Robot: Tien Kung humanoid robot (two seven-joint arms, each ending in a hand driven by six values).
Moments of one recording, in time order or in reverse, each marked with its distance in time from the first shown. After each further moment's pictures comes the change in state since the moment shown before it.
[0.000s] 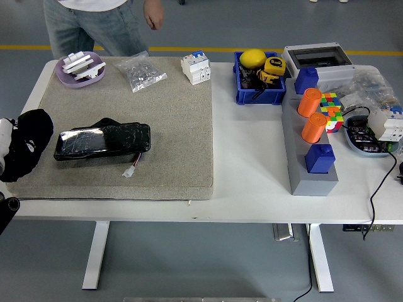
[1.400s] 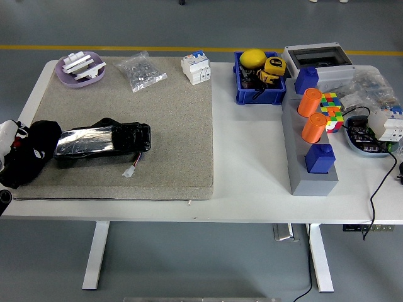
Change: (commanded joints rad) left arm -0.020 0.037 -0.017 -0.004 -0.049 -0.162 -0.023; right arm 0.004 0.002 0.008 -0.002 -0.004 -0.003 0.000
